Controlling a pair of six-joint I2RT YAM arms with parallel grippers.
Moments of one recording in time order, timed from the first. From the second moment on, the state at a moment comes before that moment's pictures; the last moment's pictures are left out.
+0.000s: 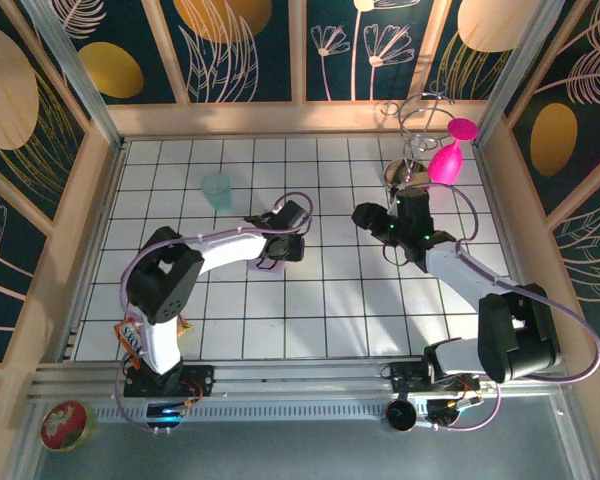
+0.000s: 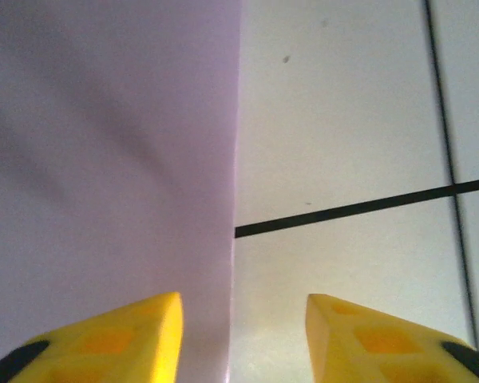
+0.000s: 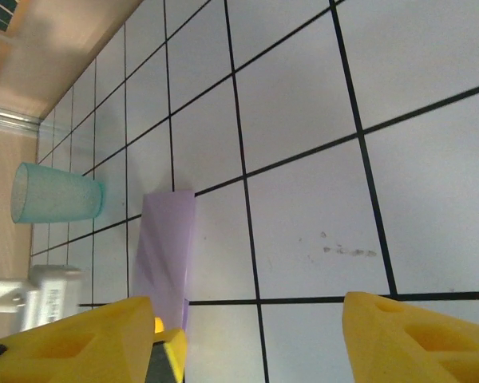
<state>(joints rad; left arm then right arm) -0.74 1.86 1.18 -0.42 -0.10 -0.61 0.30 1.34 0.73 -0.04 -0.30 0.76</state>
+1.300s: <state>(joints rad) -0.44 1.32 0.57 -0.01 -0.01 -0.90 0.75 1.98 1.10 0.05 -0.42 0.78</state>
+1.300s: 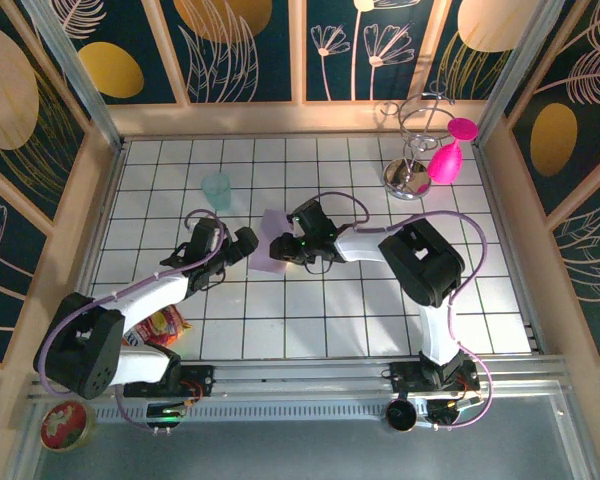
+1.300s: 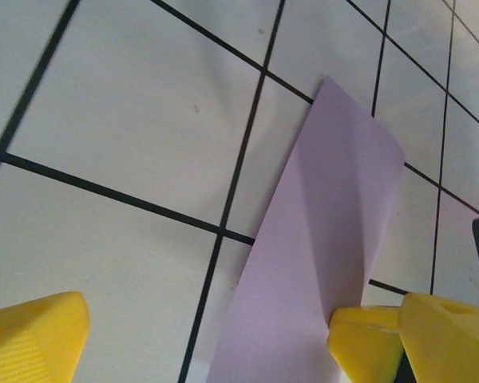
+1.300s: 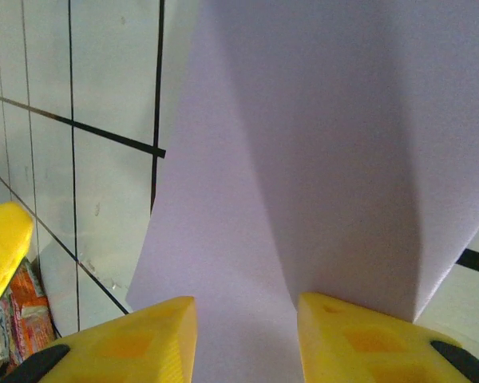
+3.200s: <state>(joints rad) -0.56 1.63 0.66 0.17 0.43 -0.93 0.59 1.85 0.86 0.17 -0.46 0.91</state>
